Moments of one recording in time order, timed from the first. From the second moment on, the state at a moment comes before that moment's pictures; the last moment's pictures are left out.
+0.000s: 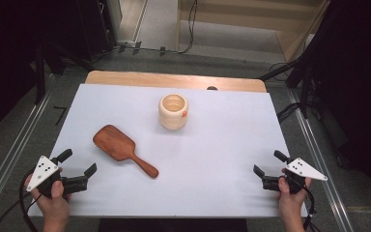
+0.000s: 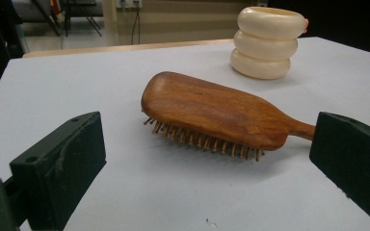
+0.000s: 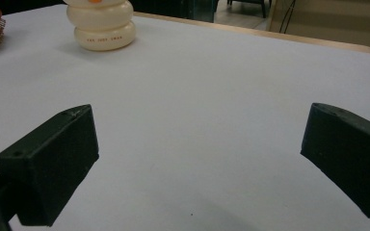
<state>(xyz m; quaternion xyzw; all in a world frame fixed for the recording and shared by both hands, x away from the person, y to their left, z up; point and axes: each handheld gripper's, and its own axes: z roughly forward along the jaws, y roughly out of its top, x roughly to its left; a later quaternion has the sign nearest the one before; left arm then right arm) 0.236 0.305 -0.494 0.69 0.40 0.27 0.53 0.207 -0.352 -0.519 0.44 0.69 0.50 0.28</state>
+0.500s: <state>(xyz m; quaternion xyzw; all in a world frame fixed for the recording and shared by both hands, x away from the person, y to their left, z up) 0.230 0.293 -0.467 0.68 0.40 0.26 0.56 0.208 -0.350 -0.520 0.44 0.70 0.50 0.28</state>
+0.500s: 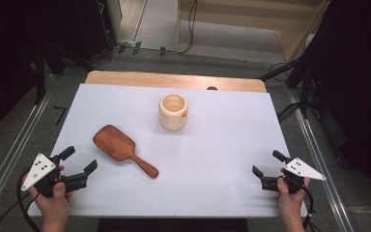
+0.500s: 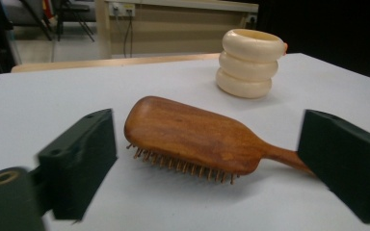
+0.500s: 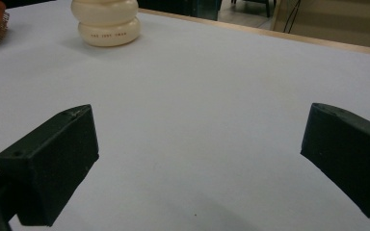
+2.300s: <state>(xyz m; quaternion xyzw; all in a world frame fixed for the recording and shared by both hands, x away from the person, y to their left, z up) 0.276 0.111 -0.498 0.86 0.32 0.08 0.39 0.208 -0.345 -0.520 0.41 0.72 0.49 0.27</state>
